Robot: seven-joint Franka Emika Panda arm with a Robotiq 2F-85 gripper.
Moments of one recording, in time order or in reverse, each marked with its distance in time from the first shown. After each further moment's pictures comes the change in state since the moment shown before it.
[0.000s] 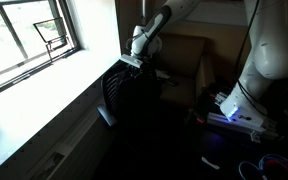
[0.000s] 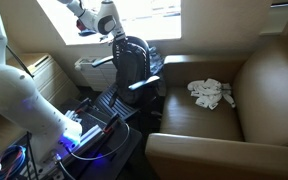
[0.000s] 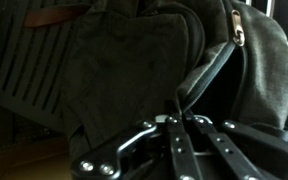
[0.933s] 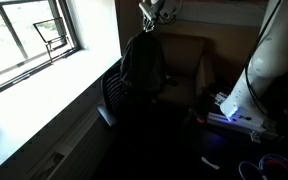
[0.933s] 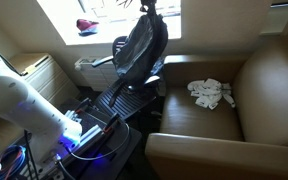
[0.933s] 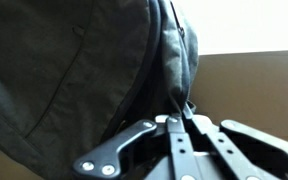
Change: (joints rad) arm -0.224 -0.336 -0.148 0.021 0.041 0.018 0.043
